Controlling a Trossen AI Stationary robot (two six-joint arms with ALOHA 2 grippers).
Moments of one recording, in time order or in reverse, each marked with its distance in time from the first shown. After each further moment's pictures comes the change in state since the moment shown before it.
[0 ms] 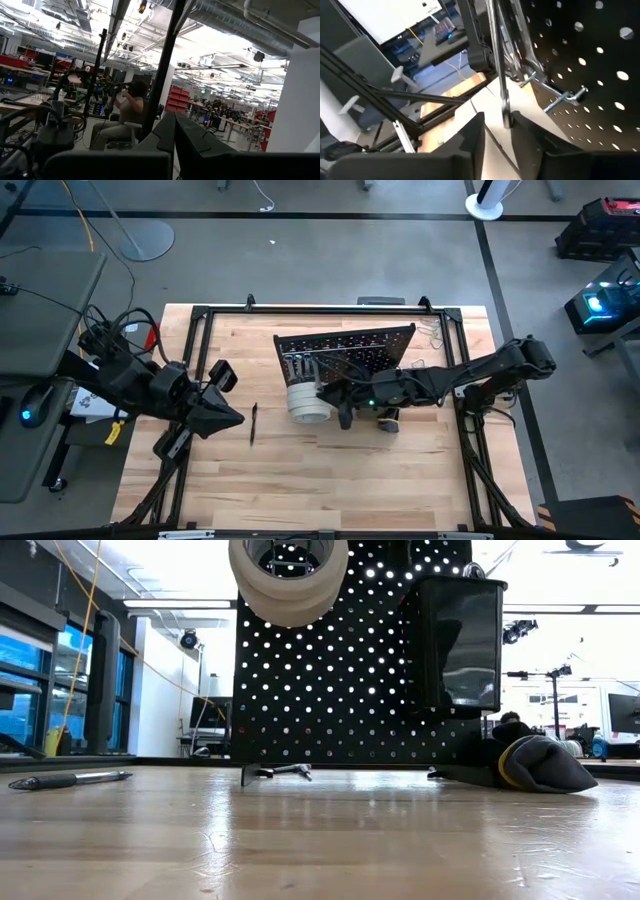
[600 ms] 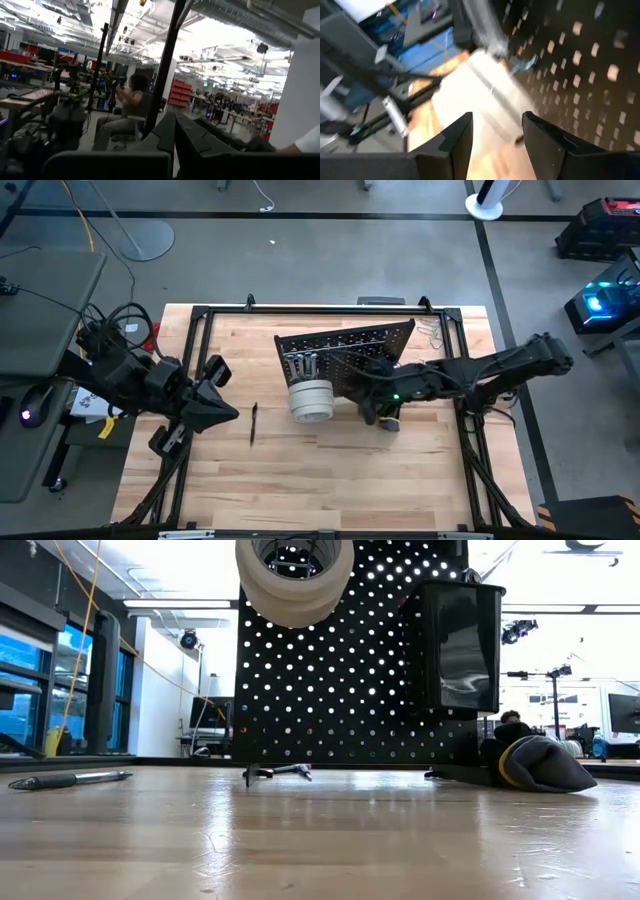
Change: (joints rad) left arm 0.000 -0.045 0.000 -0.091 -0.006 0.001; right arm 0.030 -0.181 0.000 -0.325 0.013 0.046
